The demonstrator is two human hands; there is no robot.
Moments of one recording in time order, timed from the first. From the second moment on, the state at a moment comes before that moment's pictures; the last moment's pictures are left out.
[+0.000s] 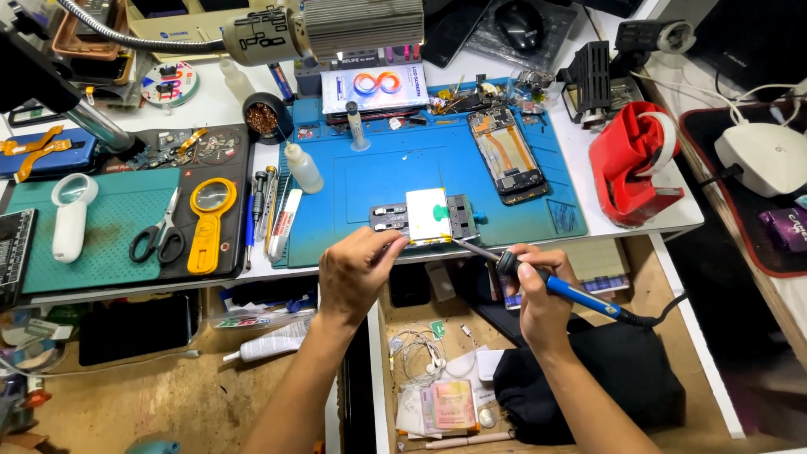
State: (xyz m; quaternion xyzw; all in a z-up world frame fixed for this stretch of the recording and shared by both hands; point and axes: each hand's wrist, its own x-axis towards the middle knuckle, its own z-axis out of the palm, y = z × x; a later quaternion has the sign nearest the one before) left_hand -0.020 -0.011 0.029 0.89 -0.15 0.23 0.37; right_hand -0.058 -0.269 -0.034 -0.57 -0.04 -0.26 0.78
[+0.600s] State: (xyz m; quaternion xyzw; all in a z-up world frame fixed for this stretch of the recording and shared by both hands) left_hand -0.024 -0.006 0.043 0.86 -0.09 0.16 0.47; right_hand -0.058 -0.268 -0.032 -0.59 -0.02 -0.24 0.77
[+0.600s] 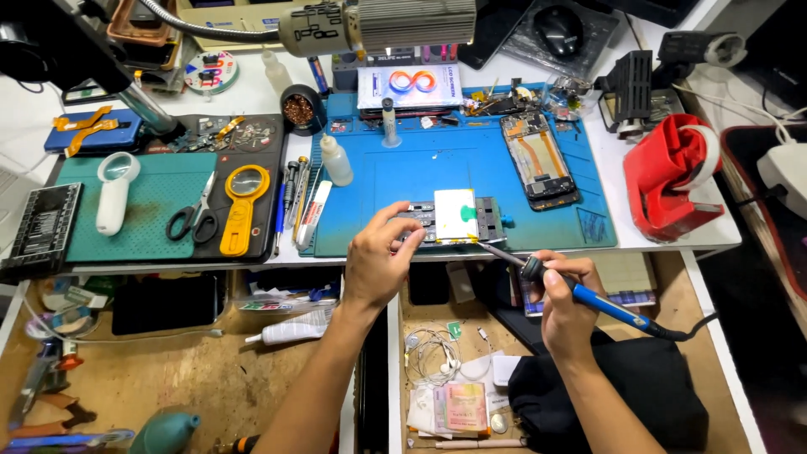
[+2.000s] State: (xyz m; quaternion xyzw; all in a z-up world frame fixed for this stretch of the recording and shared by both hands) left_hand -0.091 -0.084 -0.004 0.75 -0.42 0.25 0.43; right_hand -0.059 -0.308 0.043 -0.70 -0.02 -0.49 0.52
